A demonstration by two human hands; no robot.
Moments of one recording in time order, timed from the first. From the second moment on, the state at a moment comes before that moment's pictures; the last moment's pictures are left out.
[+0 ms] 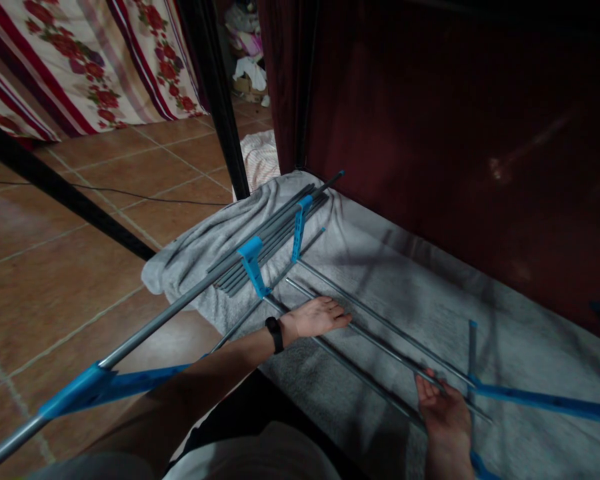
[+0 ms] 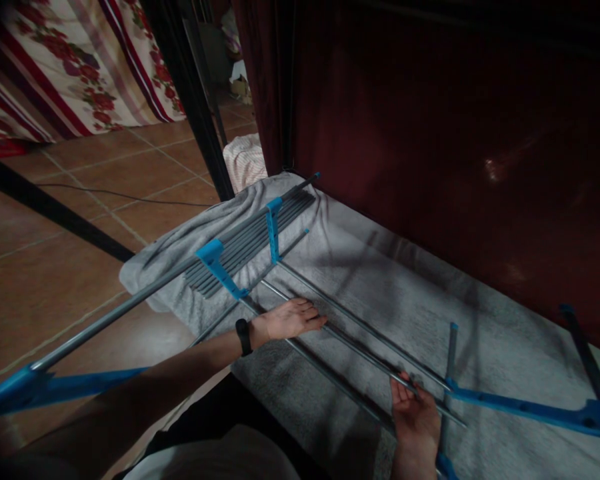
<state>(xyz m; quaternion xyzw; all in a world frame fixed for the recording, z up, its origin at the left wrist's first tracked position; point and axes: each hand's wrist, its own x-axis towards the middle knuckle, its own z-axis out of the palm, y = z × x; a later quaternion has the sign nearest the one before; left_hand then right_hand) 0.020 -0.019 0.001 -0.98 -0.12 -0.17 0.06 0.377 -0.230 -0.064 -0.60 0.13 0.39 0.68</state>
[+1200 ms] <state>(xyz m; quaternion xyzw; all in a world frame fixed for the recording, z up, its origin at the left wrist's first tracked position) 0.018 0.011 -0.018 -0.95 -0.27 -0.12 -0.12 0.332 -0.215 -0.043 -0.52 0.07 0.32 0.79</state>
